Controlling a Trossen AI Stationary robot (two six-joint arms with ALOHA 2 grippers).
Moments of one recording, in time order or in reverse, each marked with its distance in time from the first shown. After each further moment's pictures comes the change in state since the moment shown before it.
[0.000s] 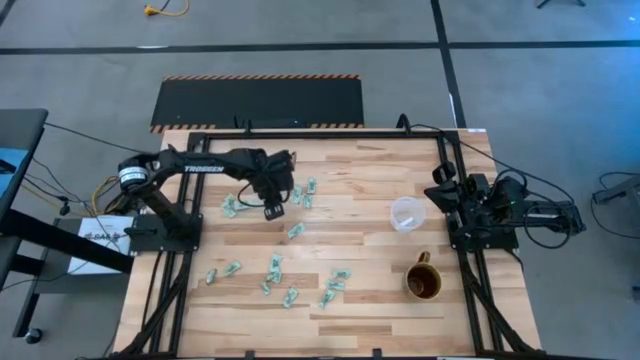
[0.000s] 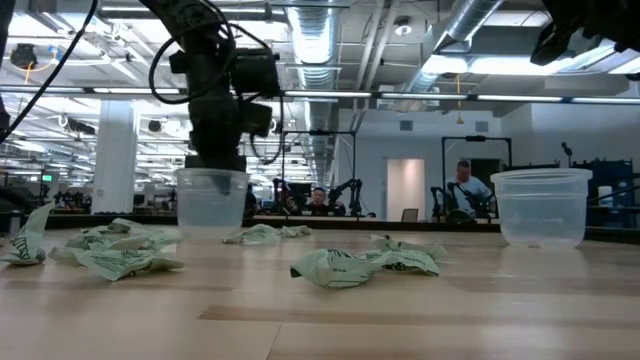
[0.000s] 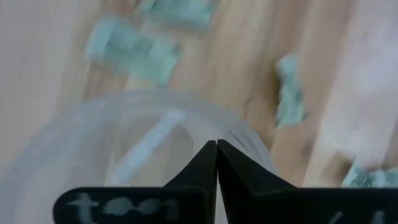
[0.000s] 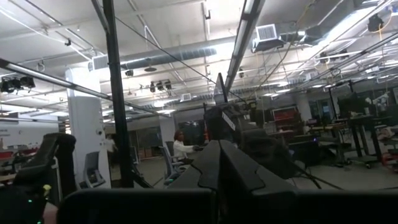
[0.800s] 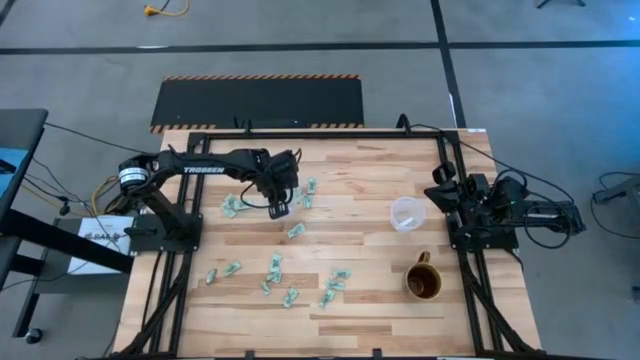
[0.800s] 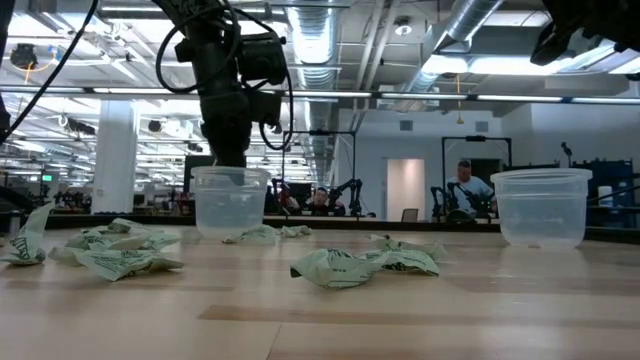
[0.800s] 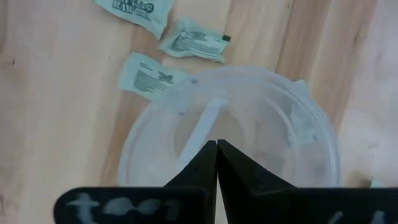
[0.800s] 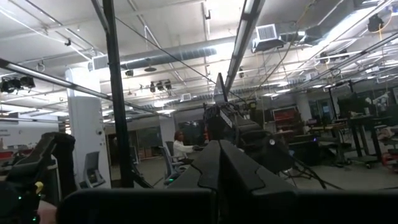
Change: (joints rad) left arm -0.031 0.000 0.056 -0.030 -0.123 -0.015; right arm 0.000 0.000 0.000 0.000 0.000 0.000
